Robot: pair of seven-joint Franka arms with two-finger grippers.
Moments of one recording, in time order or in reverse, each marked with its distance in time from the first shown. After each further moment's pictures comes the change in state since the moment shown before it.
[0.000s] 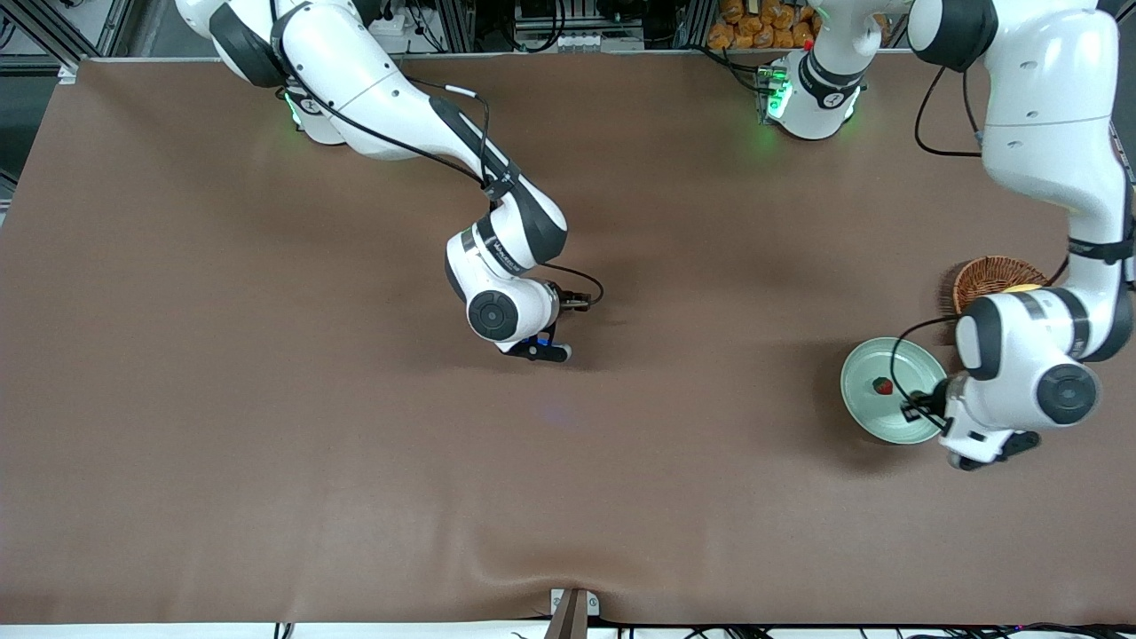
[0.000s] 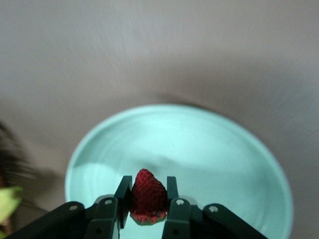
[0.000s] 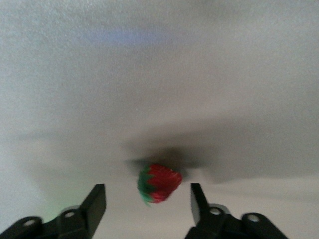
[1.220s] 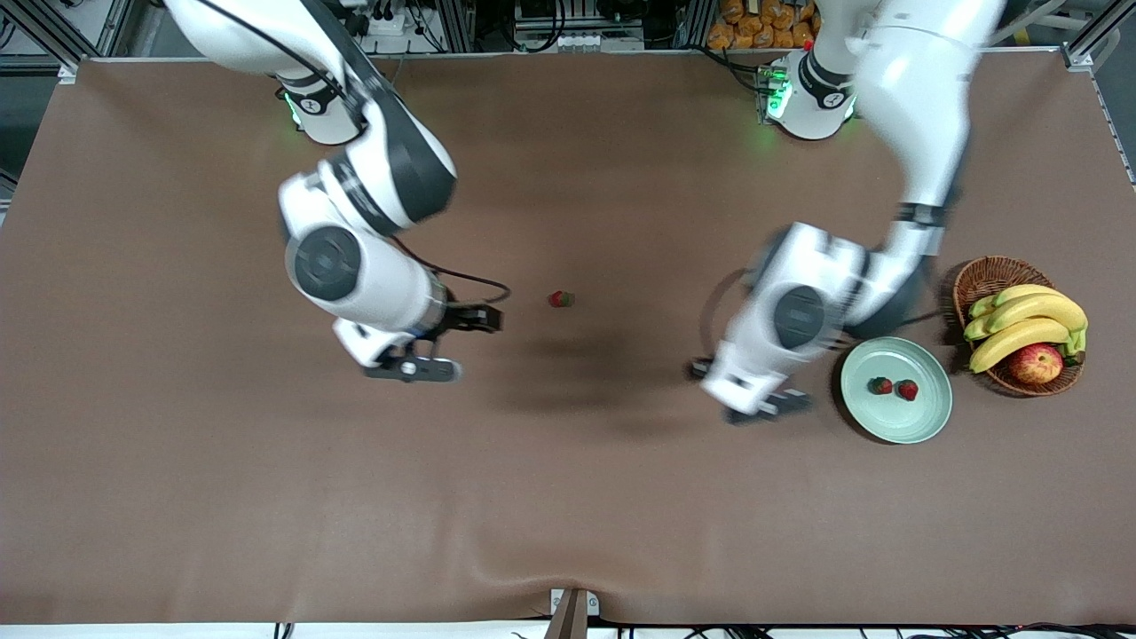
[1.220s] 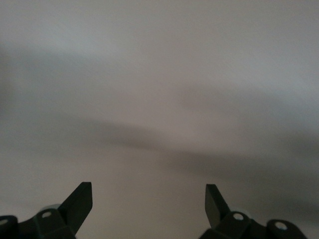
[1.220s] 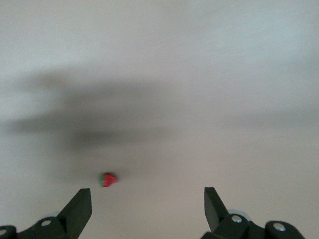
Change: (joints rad) left arm -0.361 -0.117 -0.289 0.029 0.051 -0.063 -0.478; right arm -0.194 -0.385 -0.049 0.049 -0.329 -0.278 -0.063
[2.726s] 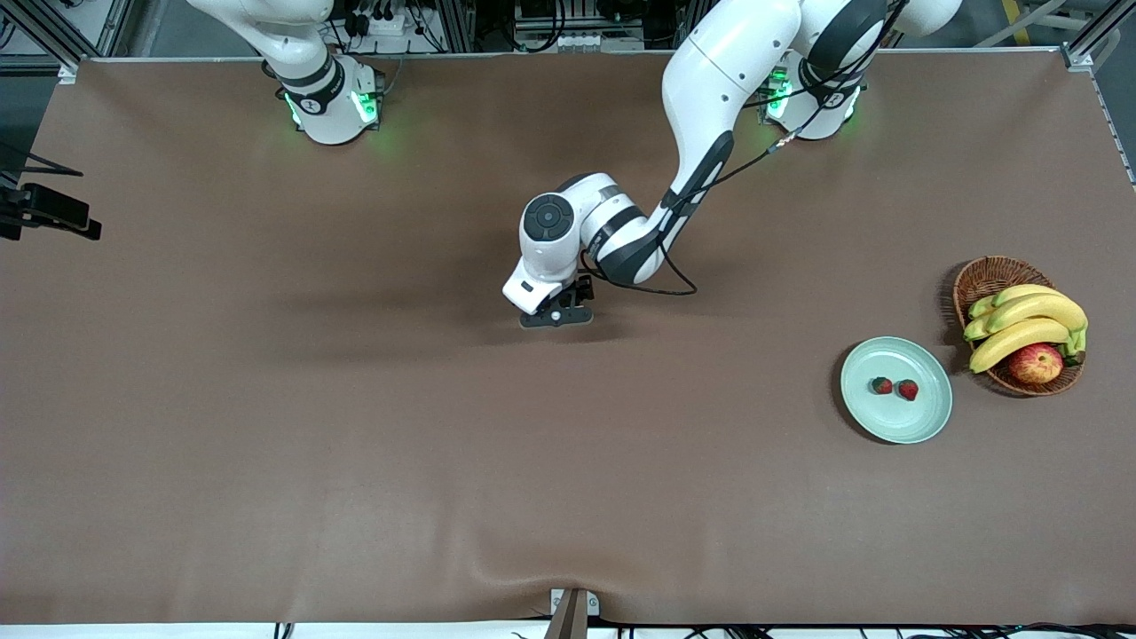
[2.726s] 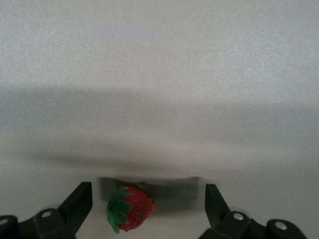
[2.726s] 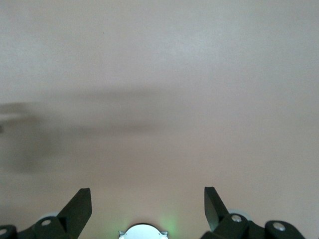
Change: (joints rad) left arm -0.402 0.237 0.028 0.077 0.001 0.274 -0.269; right arm -0.590 -0.368 0.020 -0.033 -0.155 -0.405 -0.621
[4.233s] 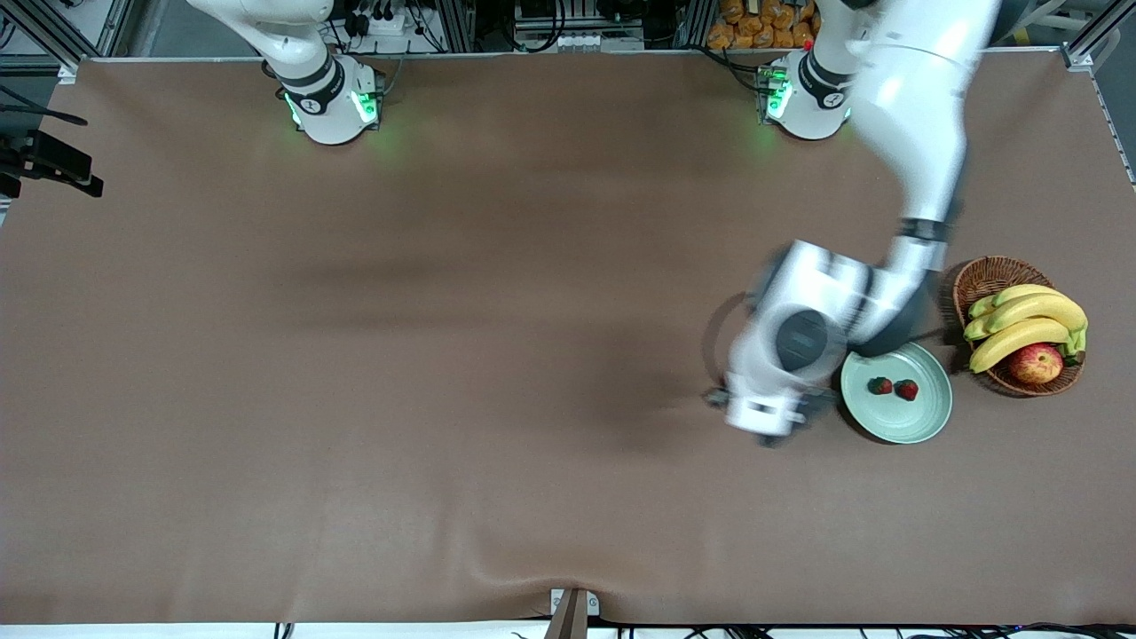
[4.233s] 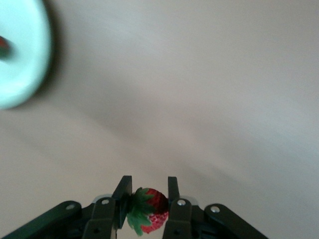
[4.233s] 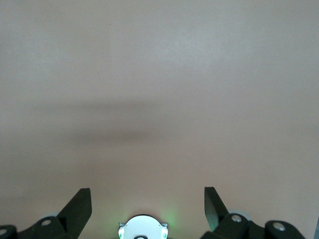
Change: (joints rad) left arm 0.575 -0.188 0.030 0.018 0.021 -0.397 0.058; right arm 0.012 -0.137 0.011 -0.101 0.001 -0.002 0.000
